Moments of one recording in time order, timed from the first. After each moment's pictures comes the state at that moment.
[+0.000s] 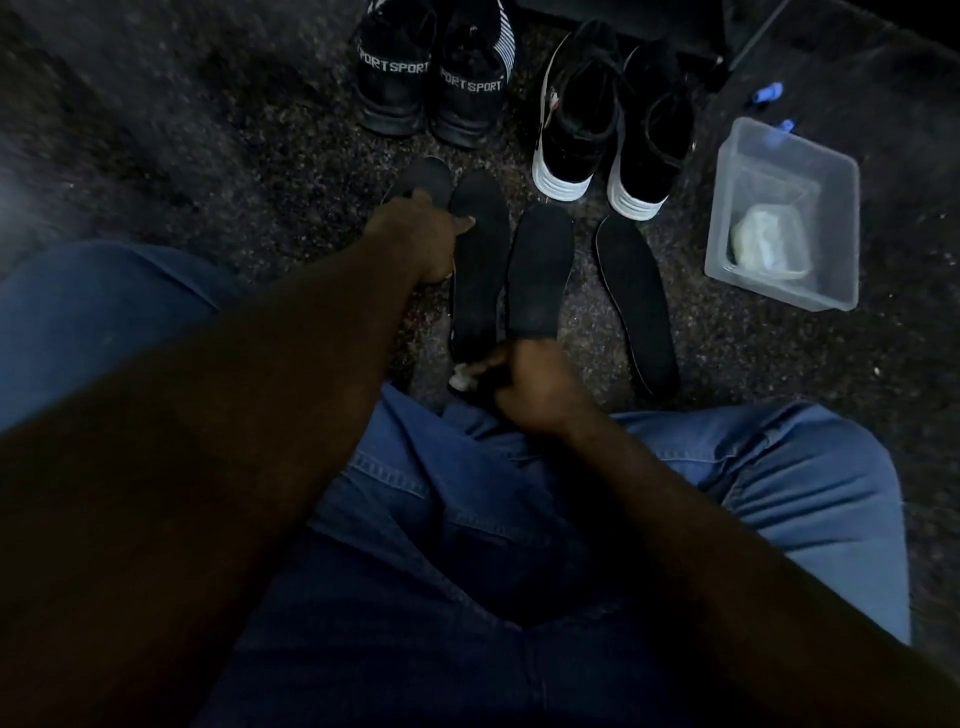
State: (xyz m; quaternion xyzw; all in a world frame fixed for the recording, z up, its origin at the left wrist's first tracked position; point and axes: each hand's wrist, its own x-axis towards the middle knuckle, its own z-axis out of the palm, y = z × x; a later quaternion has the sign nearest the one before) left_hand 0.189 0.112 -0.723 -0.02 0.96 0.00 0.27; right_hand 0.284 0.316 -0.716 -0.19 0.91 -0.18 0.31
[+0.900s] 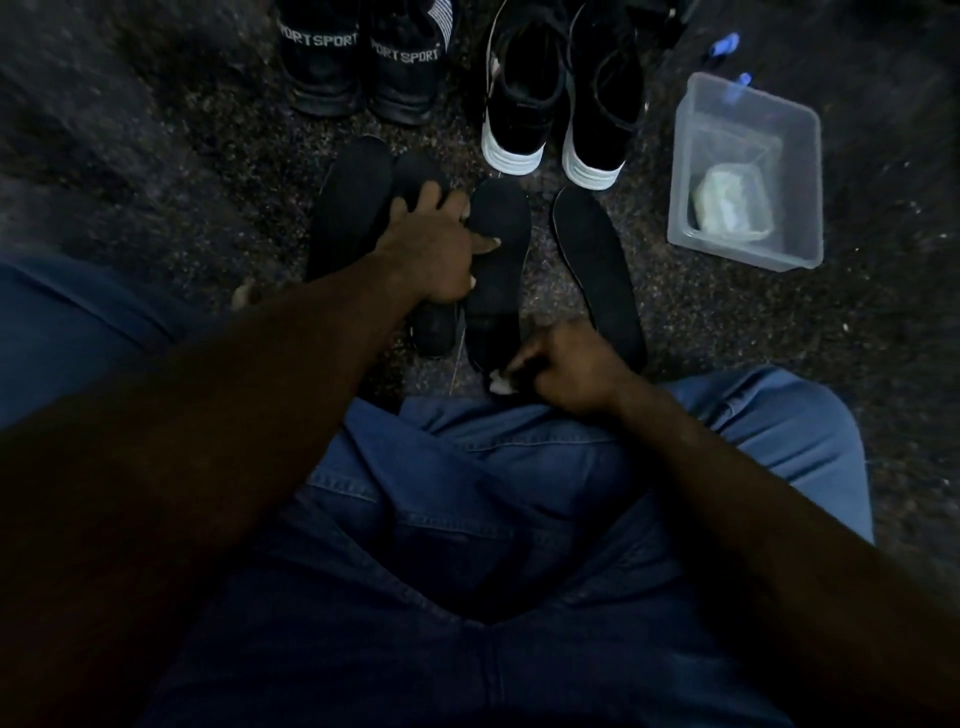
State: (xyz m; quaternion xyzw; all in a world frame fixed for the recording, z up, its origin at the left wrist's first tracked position) left_hand 0.194 0.173 -0.744 0.10 0.98 0.02 0.17; right_hand 0.252 0.393 -0.720 -0.24 0.91 -0.14 0.31
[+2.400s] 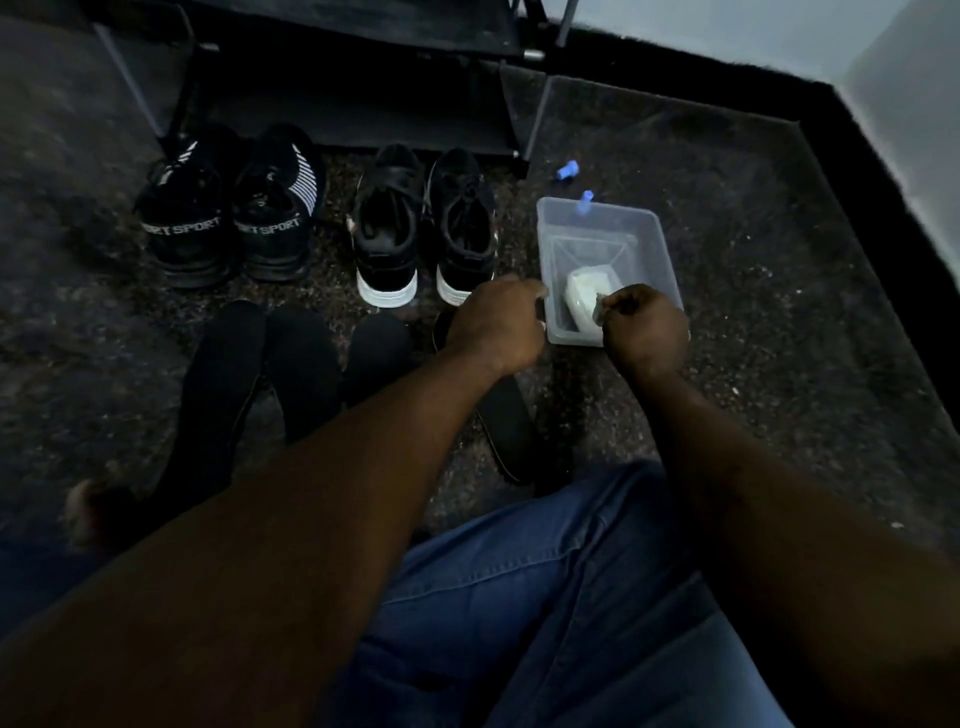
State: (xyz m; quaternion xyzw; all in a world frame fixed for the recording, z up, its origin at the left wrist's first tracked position) left_hand 0.110 0.364 -0.692 0.08 0.94 0.32 0.04; right_hand 0.103 0.551 -0.699 0.18 0.94 -0.28 -0.09
